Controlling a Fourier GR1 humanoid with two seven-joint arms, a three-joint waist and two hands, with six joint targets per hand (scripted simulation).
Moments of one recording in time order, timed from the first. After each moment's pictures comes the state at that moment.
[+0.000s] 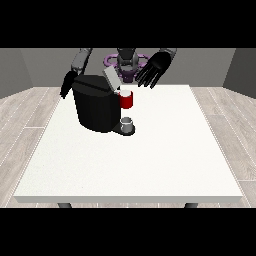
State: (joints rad) left arm -1.12 0.38 0.08 -0.67 -0.89 -0.24 -0.24; right arm -0.37 -0.09 -0.12 -1.13 0.15 -0.20 -0.02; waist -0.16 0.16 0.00
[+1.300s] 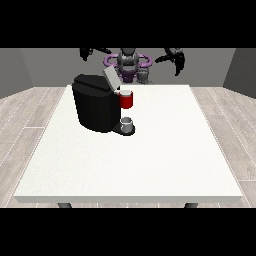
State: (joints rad) left arm -0.51 0.02 0.38 -0.70 -0.37 -0.32 -0.31; right arm -0.24 -0.11 -0.06 -1.29 0.10 -0.05 0.02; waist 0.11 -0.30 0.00
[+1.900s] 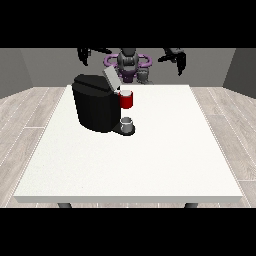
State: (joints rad) left arm -0.41 0.00 0.25 -0.98 -0.24 -0.31 -0.20; right arm -0.39 -0.18 -0.16 -1.23 0.01 0.00 0.08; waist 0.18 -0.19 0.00
